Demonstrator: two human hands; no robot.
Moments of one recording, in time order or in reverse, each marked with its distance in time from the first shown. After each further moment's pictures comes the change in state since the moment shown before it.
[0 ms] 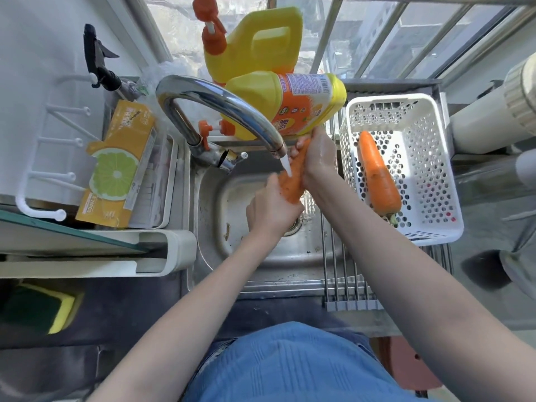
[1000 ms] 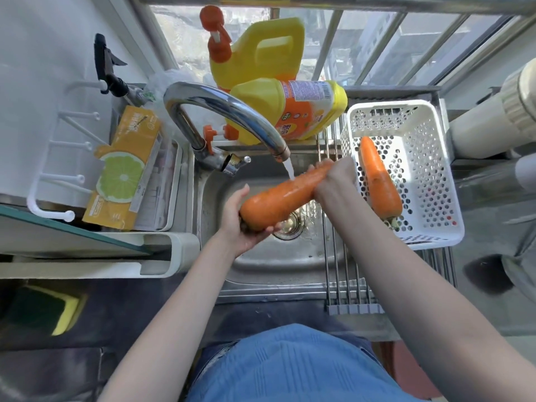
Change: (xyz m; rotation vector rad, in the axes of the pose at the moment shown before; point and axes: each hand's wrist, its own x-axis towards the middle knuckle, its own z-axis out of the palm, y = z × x) left_hand -0.004 -0.047 -0.040 -1.308 -0.521 -0.618; right_hand -0.005 0.000 -0.029 0.256 0.184 0.175
